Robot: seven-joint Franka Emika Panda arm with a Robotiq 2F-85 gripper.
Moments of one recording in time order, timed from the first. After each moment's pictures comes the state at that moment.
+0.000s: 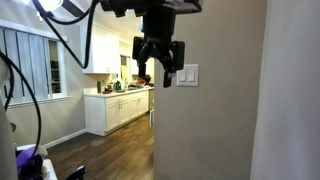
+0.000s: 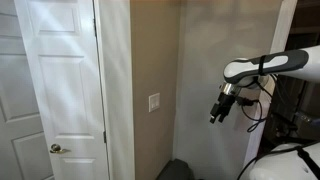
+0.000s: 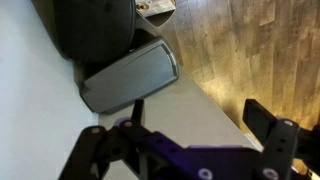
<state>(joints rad) -0.09 -0.76 -0.45 -2.63 -0.03 1.94 -0.42</state>
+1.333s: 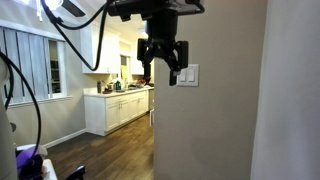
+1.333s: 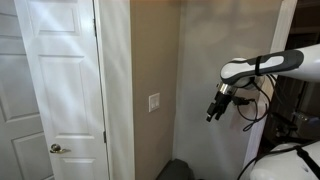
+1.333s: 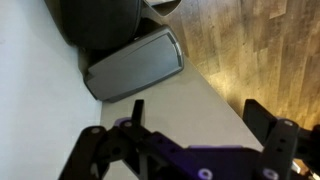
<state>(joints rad) -0.07 -0.74 -0.43 -2.63 -0.03 2.02 -0.42</state>
